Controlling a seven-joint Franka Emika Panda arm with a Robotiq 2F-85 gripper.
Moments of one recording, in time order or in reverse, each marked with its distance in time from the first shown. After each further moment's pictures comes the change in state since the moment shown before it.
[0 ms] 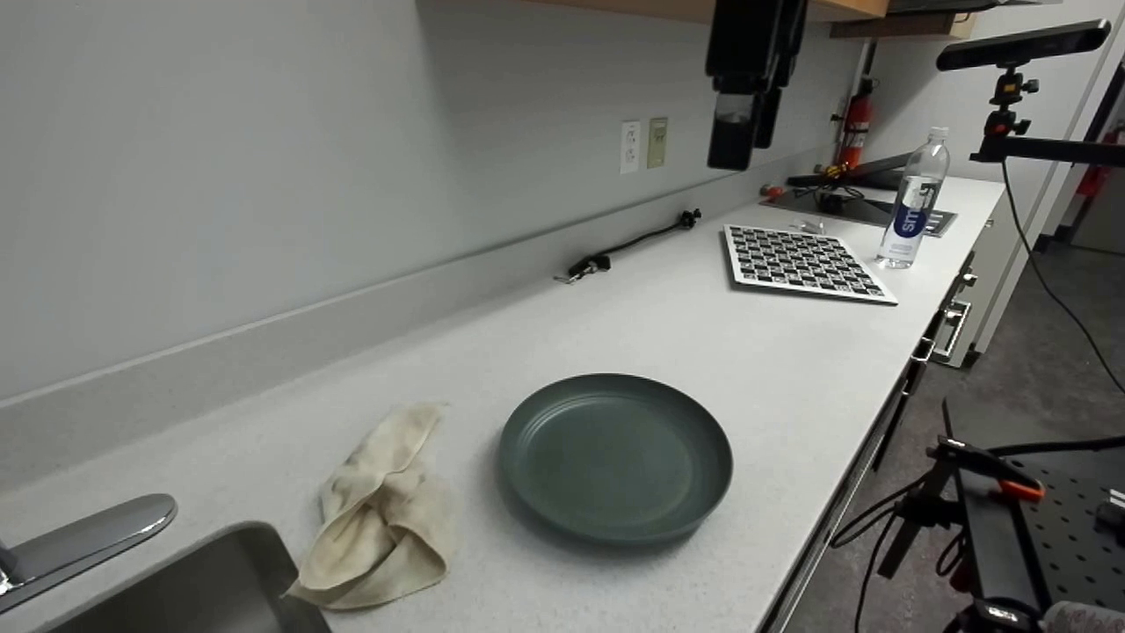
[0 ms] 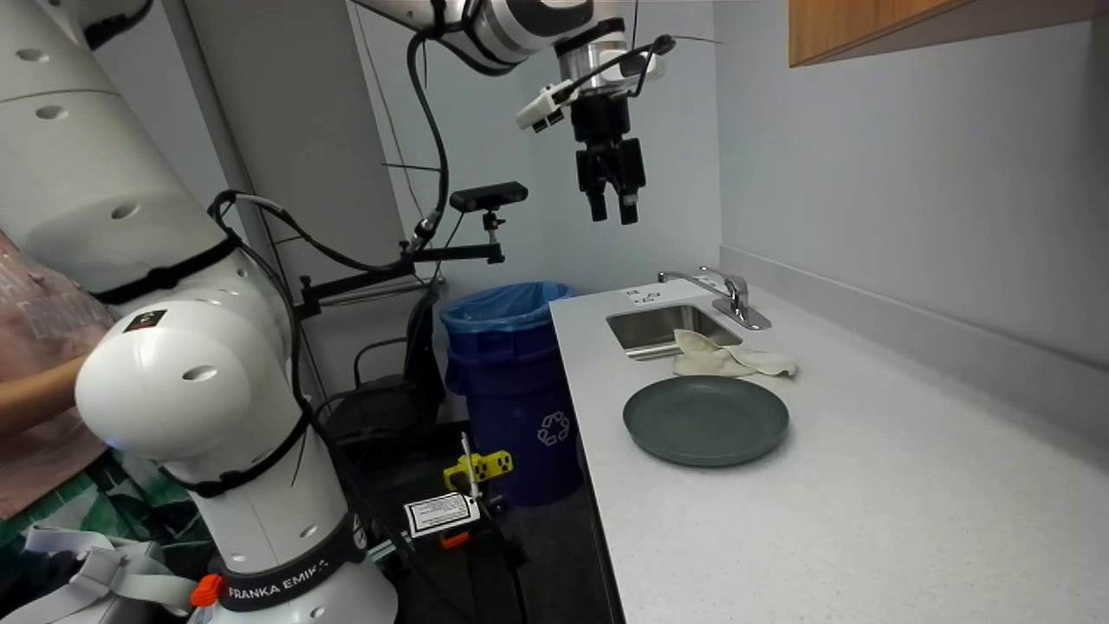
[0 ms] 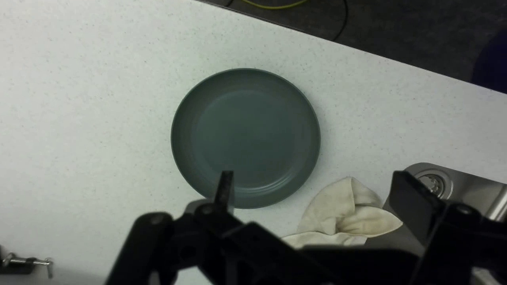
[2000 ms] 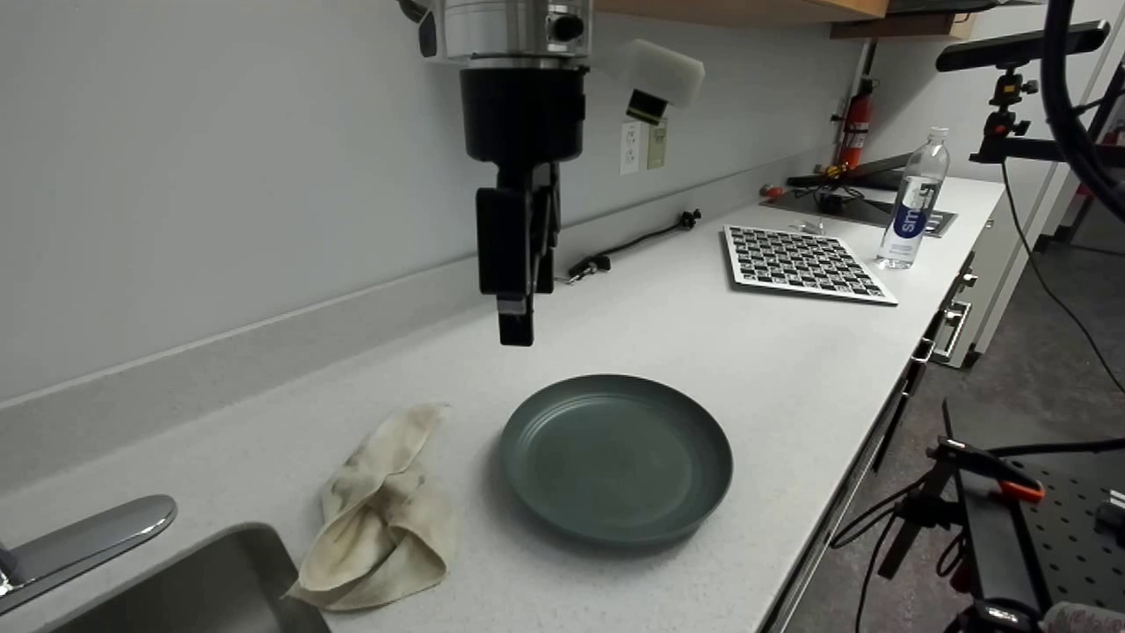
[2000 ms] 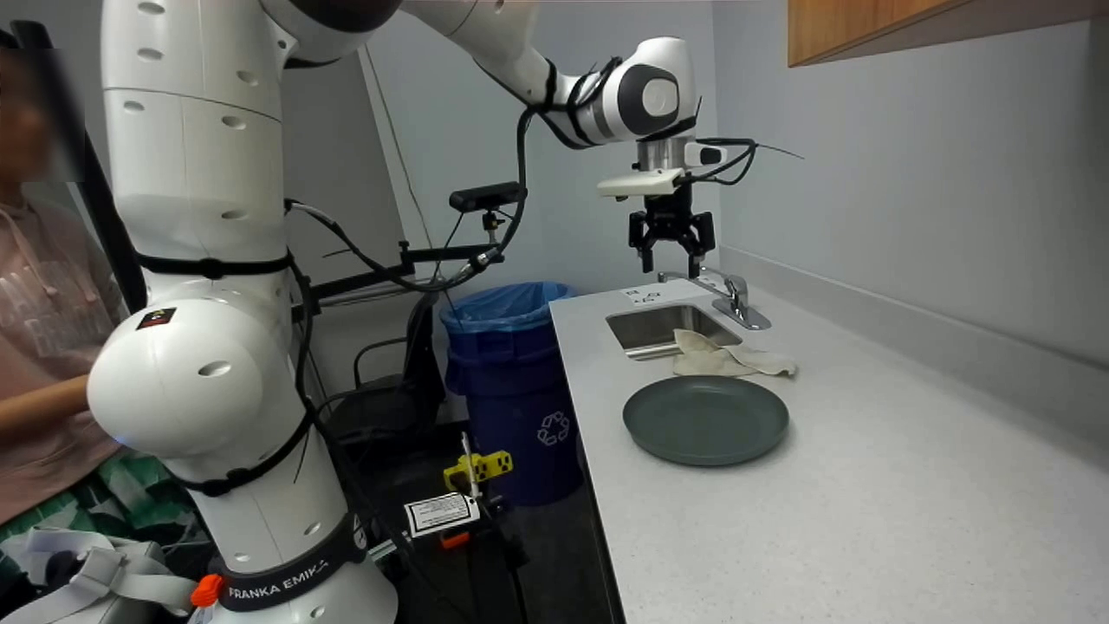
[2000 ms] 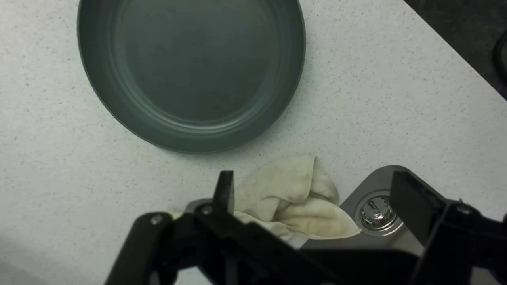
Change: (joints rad) arm 0.065 0.514 -0.006 0.321 -0.069 0.159 -0.293
